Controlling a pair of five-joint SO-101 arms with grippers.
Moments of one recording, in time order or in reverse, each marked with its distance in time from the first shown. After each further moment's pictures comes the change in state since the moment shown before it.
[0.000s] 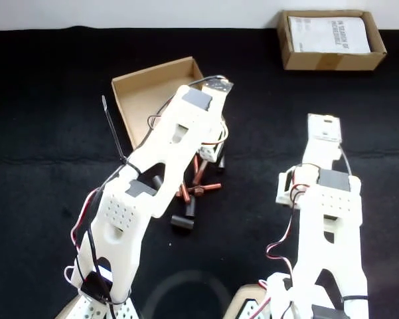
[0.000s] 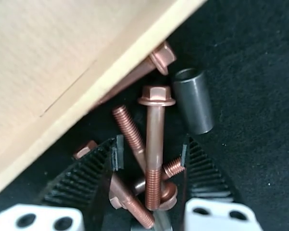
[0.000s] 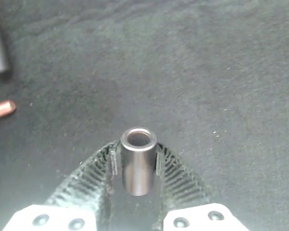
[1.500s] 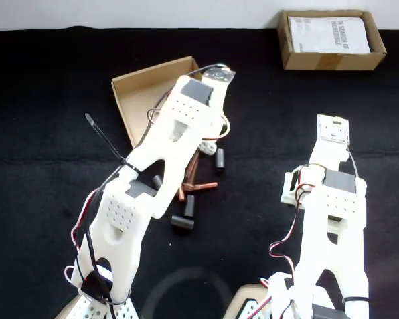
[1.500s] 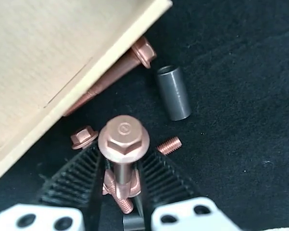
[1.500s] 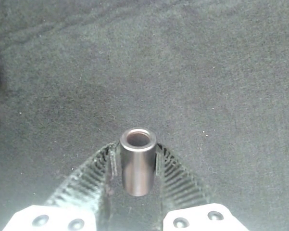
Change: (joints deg) left arm 0.2 -0.8 -7.9 10.6 -1.8; right arm 2.3 0.0 0.0 0.1 0.0
